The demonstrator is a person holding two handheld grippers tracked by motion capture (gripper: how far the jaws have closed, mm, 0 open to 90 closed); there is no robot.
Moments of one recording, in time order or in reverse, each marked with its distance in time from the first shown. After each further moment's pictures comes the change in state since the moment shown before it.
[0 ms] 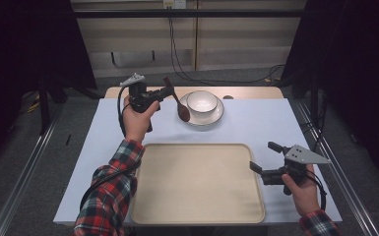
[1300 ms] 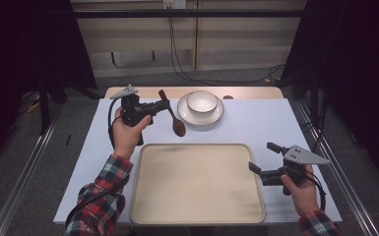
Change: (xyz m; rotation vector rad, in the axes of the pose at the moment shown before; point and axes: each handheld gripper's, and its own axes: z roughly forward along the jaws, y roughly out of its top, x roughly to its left) left arm -0.013 -0.018 -0.036 0.053 -0.069 0.020; right arm 0.002 0.000 0.002 0.001 0.004 -0.006
